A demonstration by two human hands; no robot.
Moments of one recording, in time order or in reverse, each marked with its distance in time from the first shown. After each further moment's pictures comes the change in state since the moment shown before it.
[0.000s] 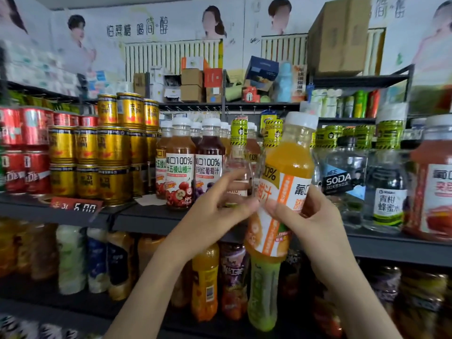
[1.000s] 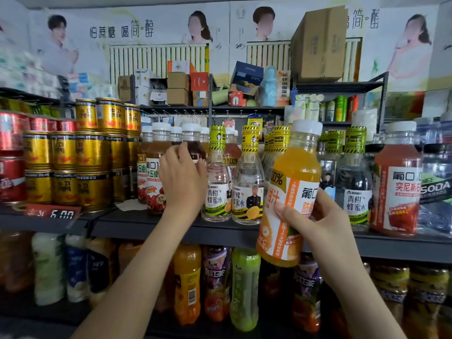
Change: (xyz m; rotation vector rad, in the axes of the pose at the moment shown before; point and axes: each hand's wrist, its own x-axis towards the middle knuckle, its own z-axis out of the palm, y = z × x) left_hand 0.082 -0.032 -0.003 0.893 0.776 0.030; right_hand -0.006 -0.003 -0.044 -0.051 0.103 0.014
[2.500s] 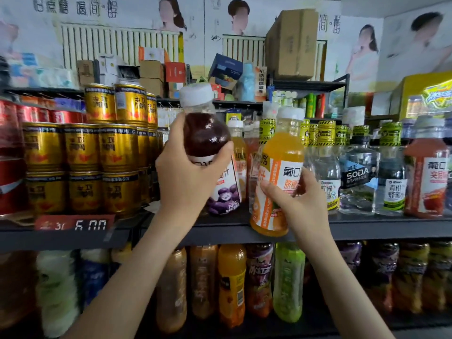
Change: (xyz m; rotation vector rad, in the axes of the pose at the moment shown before) left_hand 0.027 -0.091 -0.084 -0.820 0.035 0.073; right_hand 0.021 0.026 0.149 -0.241 0.260 -0.121
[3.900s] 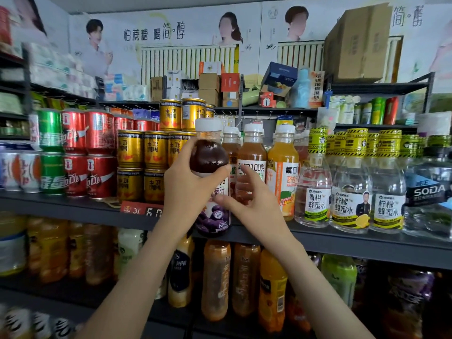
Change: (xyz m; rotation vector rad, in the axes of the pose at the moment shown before) left_hand -0.001 -0.015 -0.067 0.232 -0.057 -0.225; right_hand -0.028 -0.038 0.101 -0.094 -0.522 -0.154
